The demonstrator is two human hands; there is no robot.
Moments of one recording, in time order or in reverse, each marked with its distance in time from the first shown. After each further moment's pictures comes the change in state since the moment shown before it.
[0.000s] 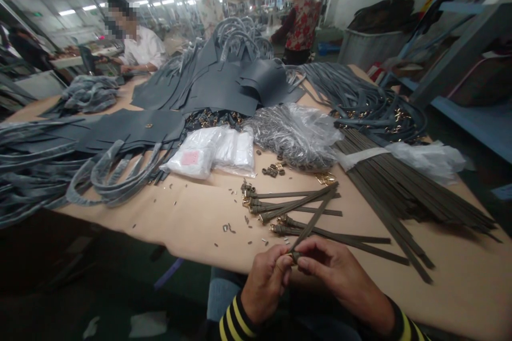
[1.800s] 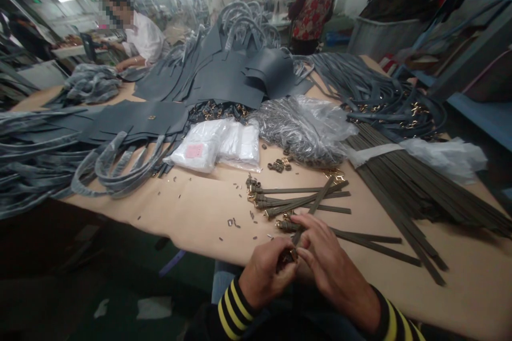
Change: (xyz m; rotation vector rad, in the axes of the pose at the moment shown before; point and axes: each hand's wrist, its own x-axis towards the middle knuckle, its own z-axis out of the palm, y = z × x) left_hand 0.007 -0.004 -0.018 0.538 0.048 0.405; right_hand 0.008 0.012 0.012 -0.584 0.057 -0.445
